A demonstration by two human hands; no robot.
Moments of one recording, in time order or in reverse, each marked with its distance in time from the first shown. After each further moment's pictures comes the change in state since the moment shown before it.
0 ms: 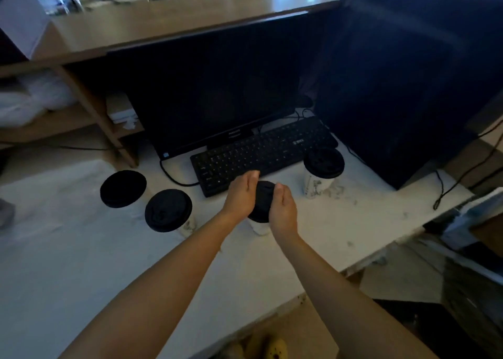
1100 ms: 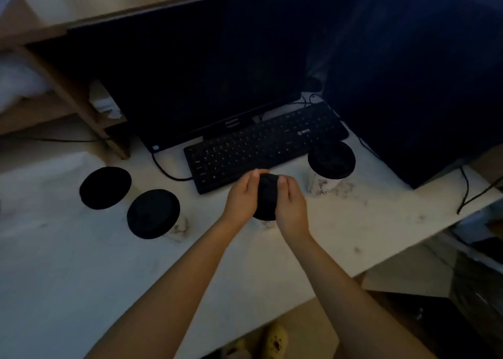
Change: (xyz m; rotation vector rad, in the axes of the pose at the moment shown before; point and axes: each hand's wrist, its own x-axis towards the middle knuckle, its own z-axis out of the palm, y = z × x) left_hand 0.003 0.008 0.018 -0.237 0.025 -0.135; right_hand 0.026 0.001 -0.016 -0.003 -0.094 -0.021
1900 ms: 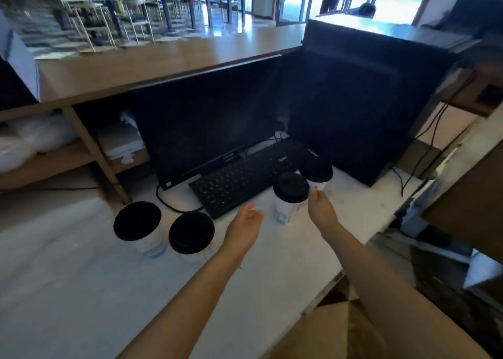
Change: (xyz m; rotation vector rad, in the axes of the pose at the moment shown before) left_hand -0.076 0.003 -0.094 -0.005 -0.262 -0.085; right_hand -0.030 -0.019 -0.020 -0.303 0.272 0.149
